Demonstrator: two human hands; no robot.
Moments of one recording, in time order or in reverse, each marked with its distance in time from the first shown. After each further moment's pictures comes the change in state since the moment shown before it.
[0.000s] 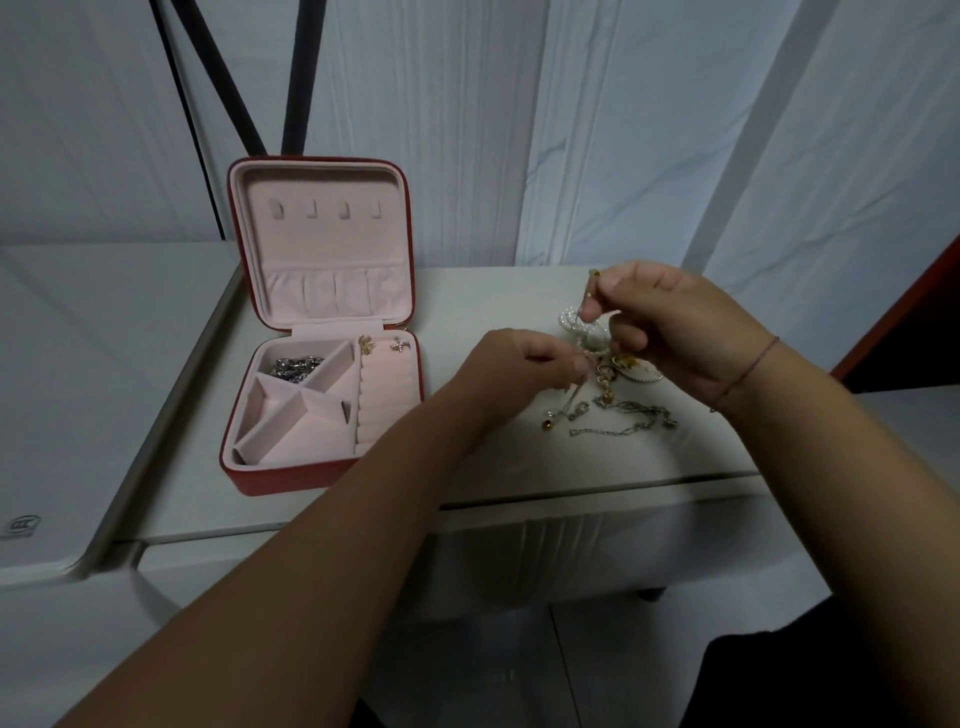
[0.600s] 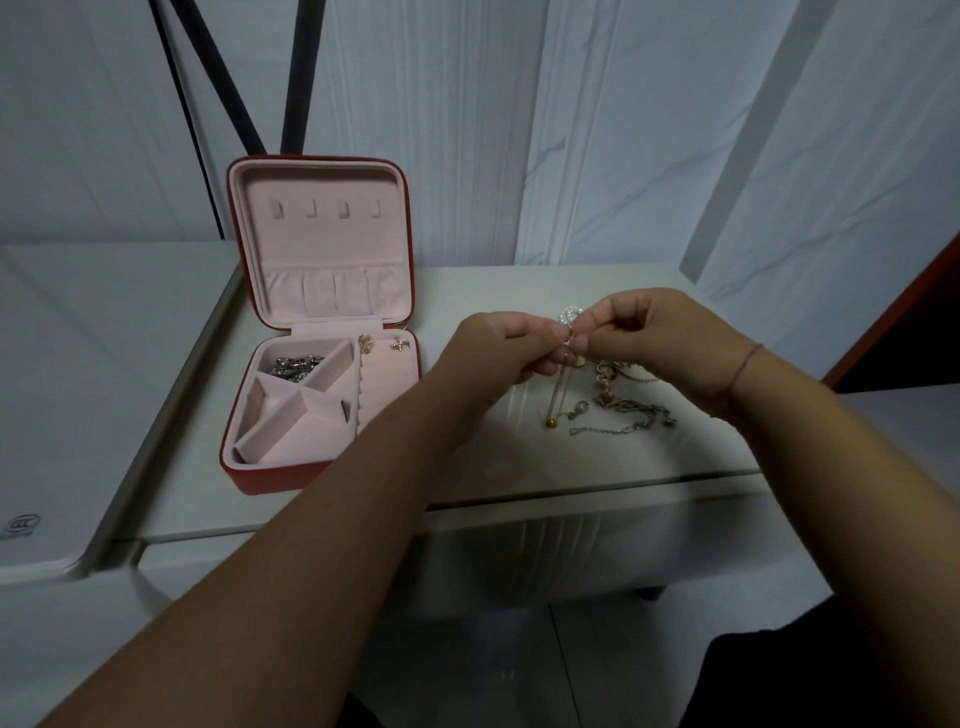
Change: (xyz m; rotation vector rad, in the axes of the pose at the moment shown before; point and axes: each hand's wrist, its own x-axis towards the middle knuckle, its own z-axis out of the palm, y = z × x) left_hand -0.004 0.008 -0.008 -0.185 0.092 -0.063; right_hand -0.005 0.006 0.001 -0.461 -0.002 0.013
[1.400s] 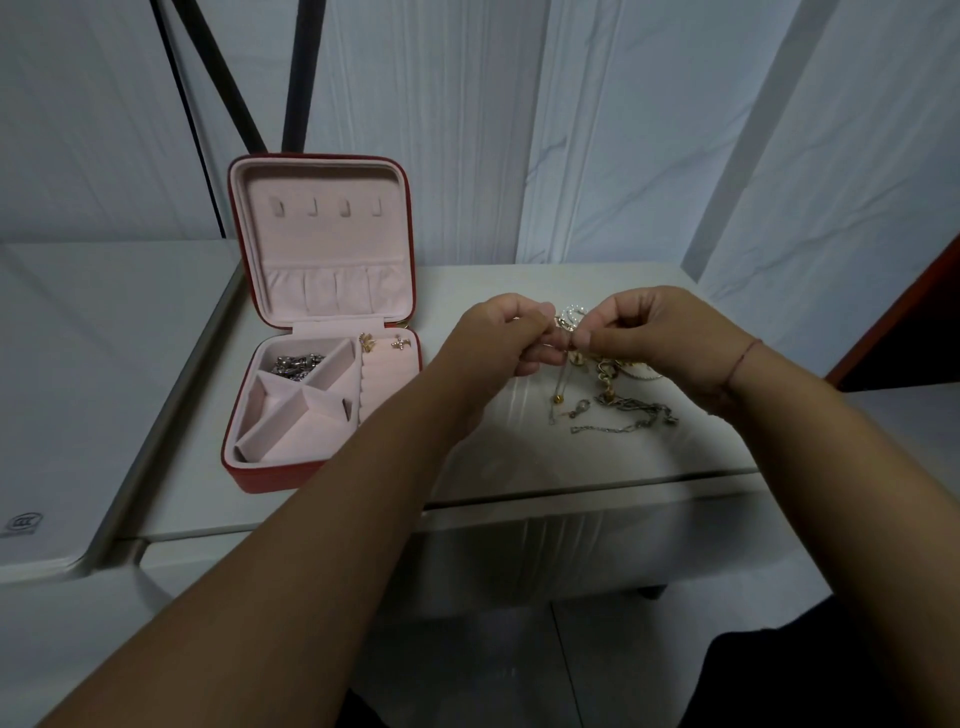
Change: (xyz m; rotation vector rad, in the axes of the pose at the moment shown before) left_hand 0.001 0.008 -0.001 -0.011 0.012 -0.018; right_hand 0.002 0.002 -0.001 0.065 0.011 0.045
